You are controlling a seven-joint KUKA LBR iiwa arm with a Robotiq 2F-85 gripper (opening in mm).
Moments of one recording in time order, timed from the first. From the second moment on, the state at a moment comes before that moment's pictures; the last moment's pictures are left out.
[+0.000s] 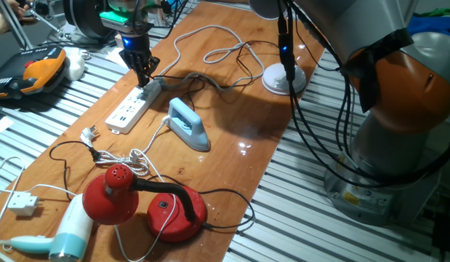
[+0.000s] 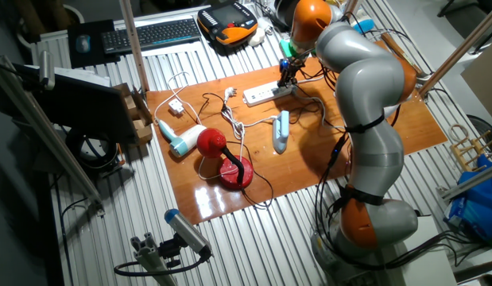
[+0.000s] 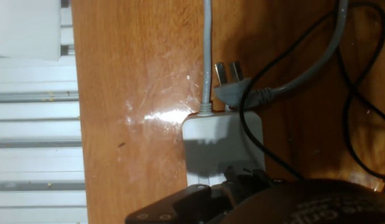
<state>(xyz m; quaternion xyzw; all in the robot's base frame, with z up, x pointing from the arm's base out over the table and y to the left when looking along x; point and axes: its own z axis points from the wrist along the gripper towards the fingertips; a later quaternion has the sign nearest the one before) 0.706 -0.043 0.086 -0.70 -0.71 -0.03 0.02</state>
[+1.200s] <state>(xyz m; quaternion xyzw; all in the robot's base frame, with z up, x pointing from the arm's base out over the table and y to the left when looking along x) 0.711 -0.042 0.076 -0.70 -0.71 -0.04 0.03</state>
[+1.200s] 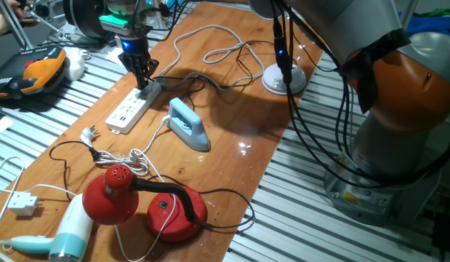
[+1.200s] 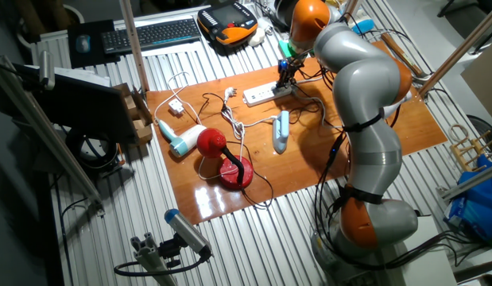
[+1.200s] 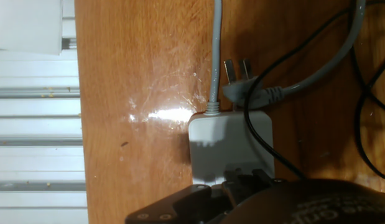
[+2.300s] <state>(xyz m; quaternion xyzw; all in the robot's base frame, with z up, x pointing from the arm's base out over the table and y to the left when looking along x) 0.710 -0.043 0.074 -0.70 -0.71 -0.03 0.03</state>
